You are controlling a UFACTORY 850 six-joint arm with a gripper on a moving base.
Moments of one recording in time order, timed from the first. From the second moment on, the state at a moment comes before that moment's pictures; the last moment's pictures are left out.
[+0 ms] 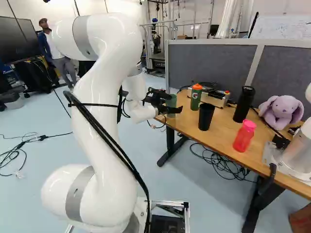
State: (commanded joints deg) arm -1.7 -33.5 -44.5 36.8 69.1 -4.0
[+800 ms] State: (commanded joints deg) arm 1.2 -19.8 -31.8 36.8 69.1 -4.0
